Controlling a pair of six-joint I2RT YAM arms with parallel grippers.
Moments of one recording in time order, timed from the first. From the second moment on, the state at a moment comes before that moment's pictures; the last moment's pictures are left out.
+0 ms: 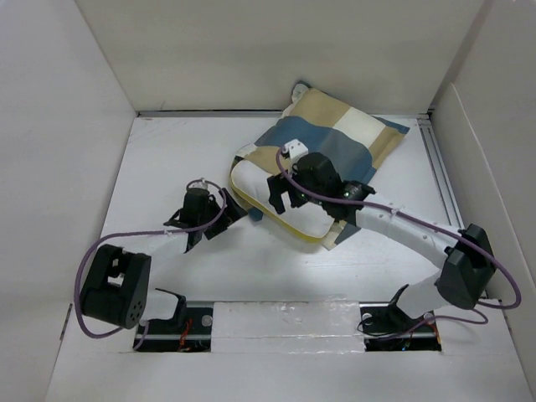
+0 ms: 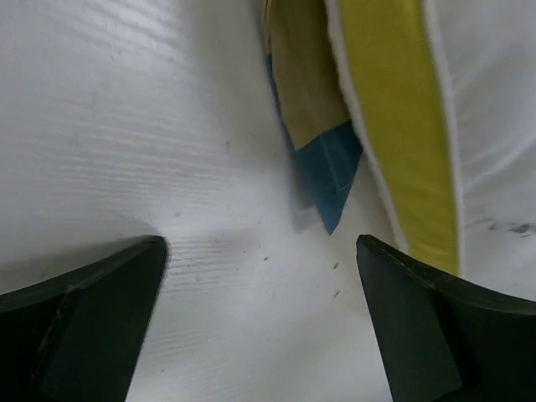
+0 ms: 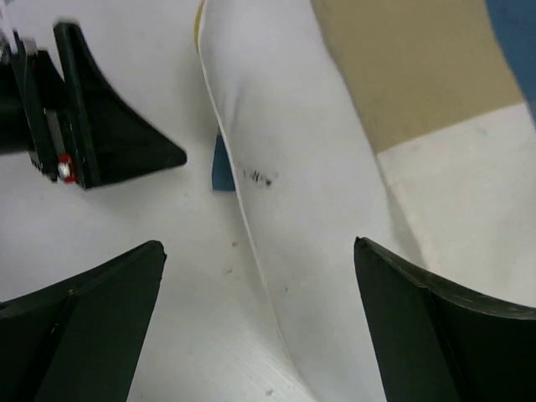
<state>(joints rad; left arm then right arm) -0.29 1.30 0.49 0.09 0.16 -0.83 0.79 1.48 1.22 -0.29 0.07 0.21</state>
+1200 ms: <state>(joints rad) -0.31 1.57 0.91 0.09 0.26 -0.79 0.77 1.19 0.89 -0.15 0.35 0.50</state>
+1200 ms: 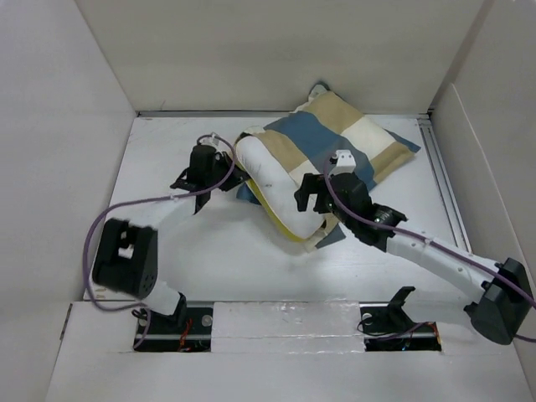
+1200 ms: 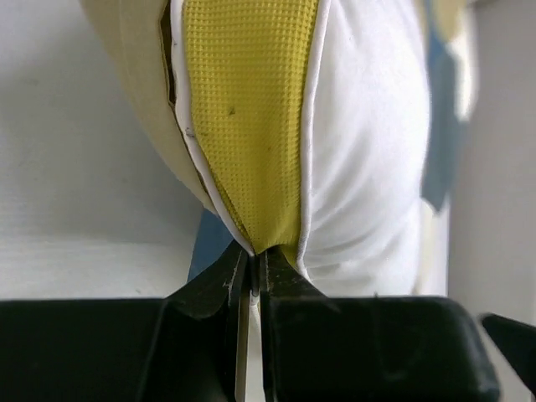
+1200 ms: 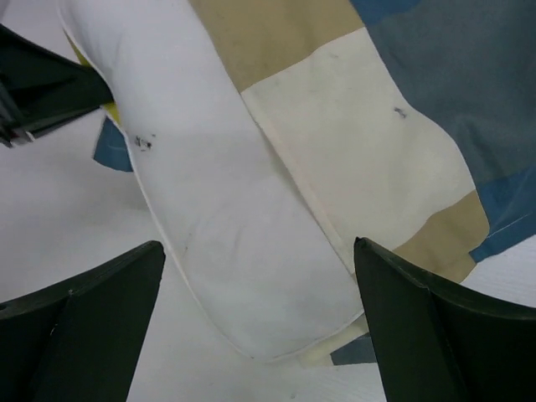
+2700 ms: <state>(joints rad) -0.53 1.74 1.06 -0.08 -0.25 -0.71 0.29 2.31 1.94 -0.32 -0.13 0.41</state>
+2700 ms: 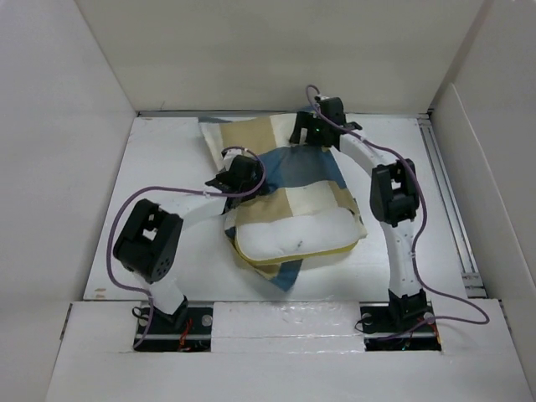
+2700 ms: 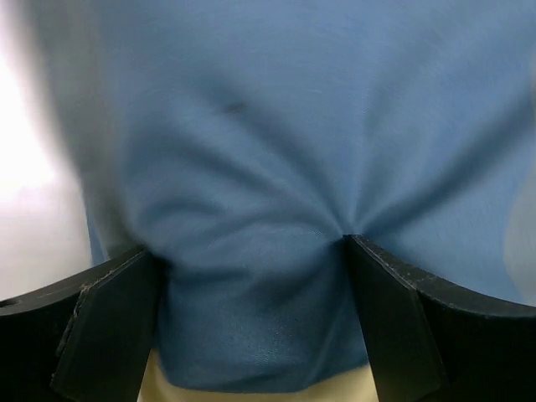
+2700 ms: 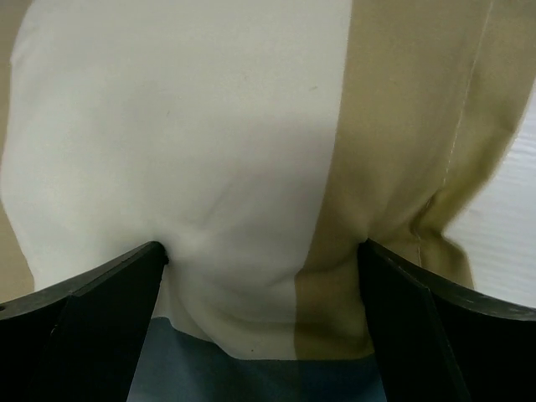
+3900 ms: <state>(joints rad) -1.22 1.72 1.34 -0.82 -0.50 -0.40 0.24 0.87 0.95 -0.31 0.00 0.46</state>
